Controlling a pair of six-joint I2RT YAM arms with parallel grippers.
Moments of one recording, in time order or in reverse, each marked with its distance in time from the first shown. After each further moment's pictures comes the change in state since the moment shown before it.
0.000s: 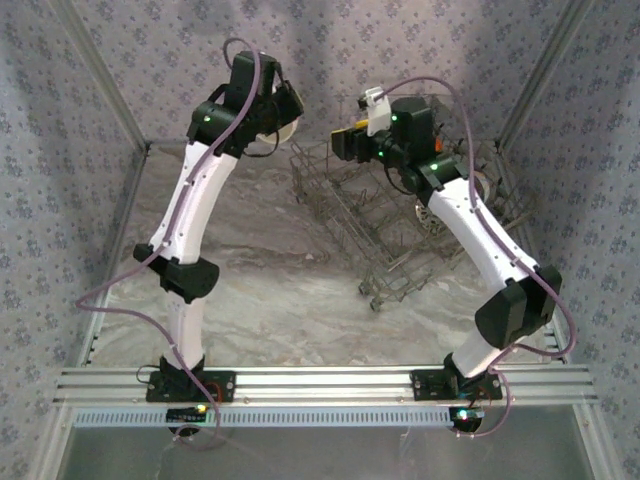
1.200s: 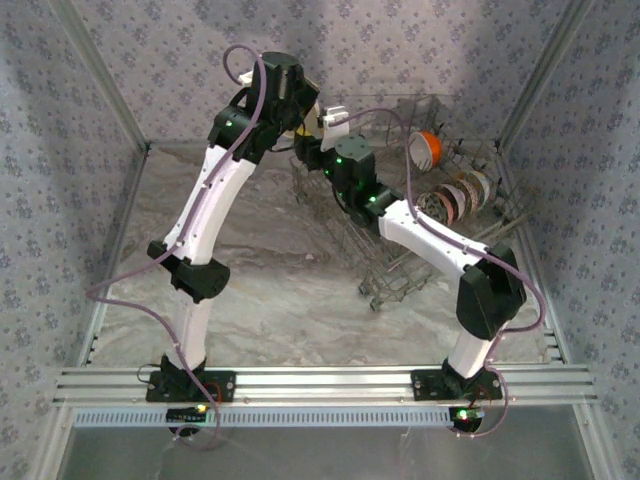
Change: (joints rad) left arm -0.087 0.048 0.046 0.126 -0.172 -0.383; right arm 0.246 0.129 -0.174 0.592 0.506 0.051
